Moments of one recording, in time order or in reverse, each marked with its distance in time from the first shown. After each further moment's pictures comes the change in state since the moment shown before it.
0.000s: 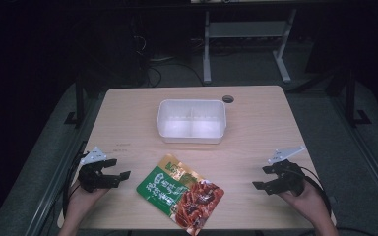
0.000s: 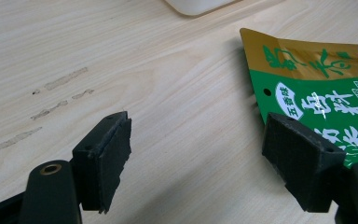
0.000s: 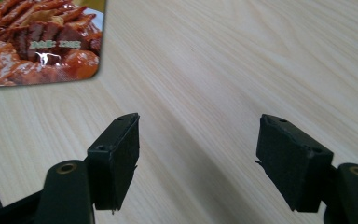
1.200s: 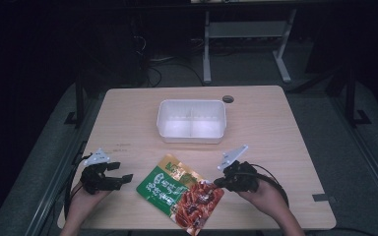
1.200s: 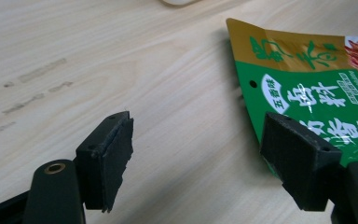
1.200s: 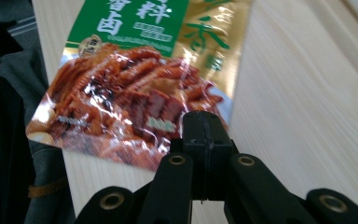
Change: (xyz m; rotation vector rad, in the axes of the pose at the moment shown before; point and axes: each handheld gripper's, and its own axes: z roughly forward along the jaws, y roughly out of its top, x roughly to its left) left arm -0.007 -0.001 0.005 0.037 -0.046 0.000; right arm 0.085 0.082 0.047 0.070 0.163 -0.264
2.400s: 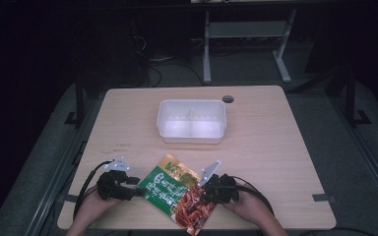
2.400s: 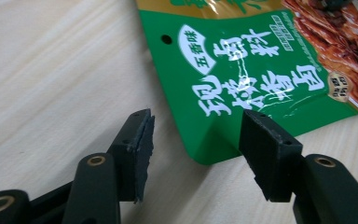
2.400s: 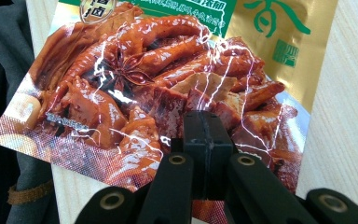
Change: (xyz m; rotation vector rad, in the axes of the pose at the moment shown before) left arm -0.028 0.001 0.031 0.183 -0.227 0.084; right arm 0.025 0.005 0.057 0.121 0.027 -0.093
